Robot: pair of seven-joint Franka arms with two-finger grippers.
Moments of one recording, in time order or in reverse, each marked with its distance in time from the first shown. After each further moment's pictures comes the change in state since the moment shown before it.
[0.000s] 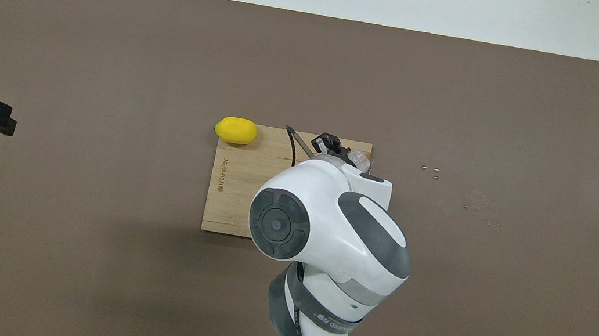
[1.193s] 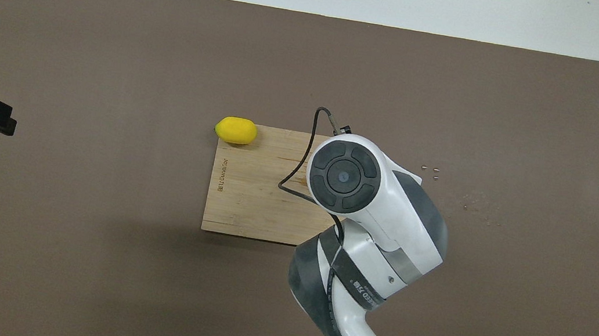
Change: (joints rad) left arm 0.000 0.000 -0.001 0.000 0.000 0.001 0.001; right arm -0.086 0.005 -0.004 0.020 0.272 0.006 -0.010
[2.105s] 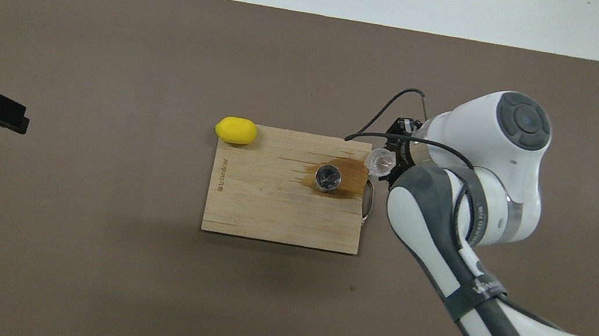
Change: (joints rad) left arm -0.005 0.000 -0.026 0.000 0.000 0.020 0.004; right arm -0.274 0.028 -0.005 -0.082 0.574 0.097 -0.245
